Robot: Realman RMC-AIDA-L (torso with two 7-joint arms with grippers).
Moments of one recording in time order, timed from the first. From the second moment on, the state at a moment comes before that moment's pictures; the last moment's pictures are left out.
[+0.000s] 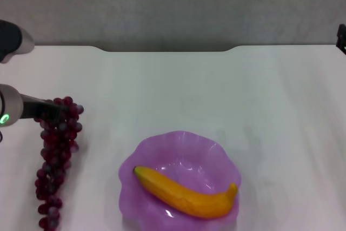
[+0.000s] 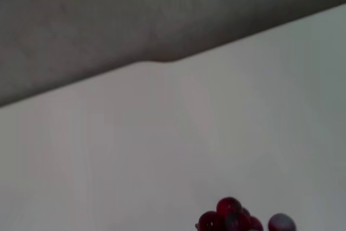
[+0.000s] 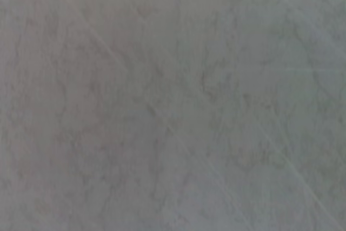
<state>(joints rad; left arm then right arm) -0.31 -2.03 -1.59 -1.54 2.87 -1.06 0.10 -0.07 2.01 -1.76 -1.52 0.79 -0.03 -0.58</state>
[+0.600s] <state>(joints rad) -0.23 -2.03 -1.62 -1.85 2.86 -1.11 0.16 -0.07 2.01 -1.75 -1.52 0.79 -0.01 -0.58</state>
